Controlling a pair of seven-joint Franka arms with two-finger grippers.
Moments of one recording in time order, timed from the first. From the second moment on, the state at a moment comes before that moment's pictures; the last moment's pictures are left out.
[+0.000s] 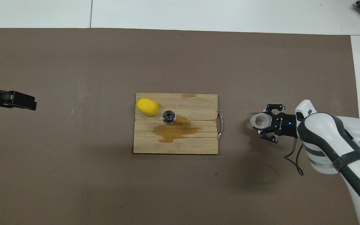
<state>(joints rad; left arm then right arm) -0.02 -0.04 -0.06 -1.63 -0.01 1.59 0.05 -0.12 0.17 0.08 -2.34 1.04 2.40 -2.22</state>
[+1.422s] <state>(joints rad) -0.02 -0.03 -0.06 -1.63 -0.01 1.59 0.04 -0.16 0.09 0.08 -2.36 1.08 2.35 -2.24</state>
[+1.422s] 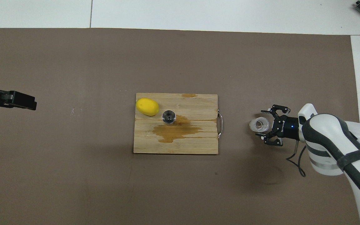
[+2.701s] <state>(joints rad) -0.02 -0.03 -0.06 -1.63 -0.01 1.59 0.03 -0.12 -0.11 0.09 -2.27 0.64 2.24 -1.47</state>
